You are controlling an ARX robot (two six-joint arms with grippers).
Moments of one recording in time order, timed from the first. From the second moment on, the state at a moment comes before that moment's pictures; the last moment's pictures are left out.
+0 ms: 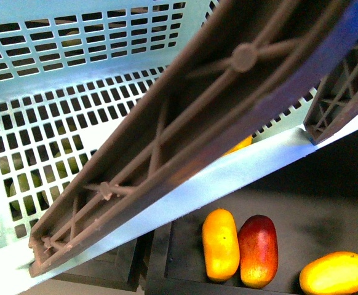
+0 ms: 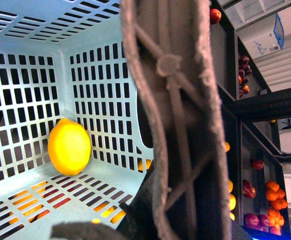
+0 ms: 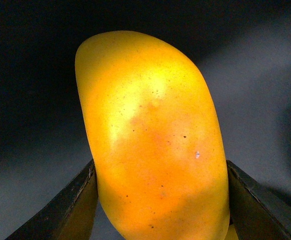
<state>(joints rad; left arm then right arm) -0.70 1.28 1.01 -0.18 -0.10 -1.03 -0.23 2.11 0.73 0.40 0.02 0.34</state>
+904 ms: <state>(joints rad) -0.70 1.28 1.01 -0.18 -0.10 -1.03 0.08 1.11 0.61 0.15 -0.21 0.16</state>
